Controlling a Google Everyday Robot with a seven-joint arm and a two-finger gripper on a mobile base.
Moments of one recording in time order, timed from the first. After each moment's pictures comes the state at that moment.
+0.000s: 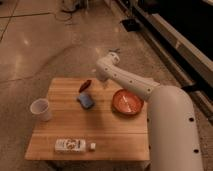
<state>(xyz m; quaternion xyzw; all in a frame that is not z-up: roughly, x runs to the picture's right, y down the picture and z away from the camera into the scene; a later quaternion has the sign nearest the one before) -0.058 -0.073 0.952 -0.07 -0.14 -0.31 0.94</state>
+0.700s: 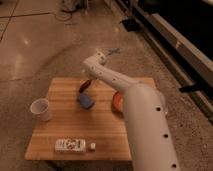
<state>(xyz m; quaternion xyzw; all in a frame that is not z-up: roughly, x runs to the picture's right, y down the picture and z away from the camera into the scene) -0.126 -0.076 0.990 -0.06 -0.14 -0.41 0.90</state>
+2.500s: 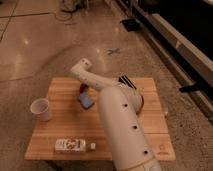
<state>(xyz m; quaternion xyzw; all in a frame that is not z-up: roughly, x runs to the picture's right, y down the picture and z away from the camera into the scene) -0.147 -0.059 1.039 -0.08 -0.09 -0.52 0.85</state>
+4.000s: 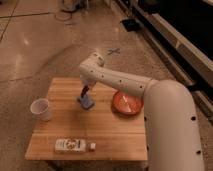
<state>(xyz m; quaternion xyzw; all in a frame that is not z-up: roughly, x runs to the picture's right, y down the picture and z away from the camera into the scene) -0.122 -0.001 0.873 -0.09 -0.17 -0.47 0.86</state>
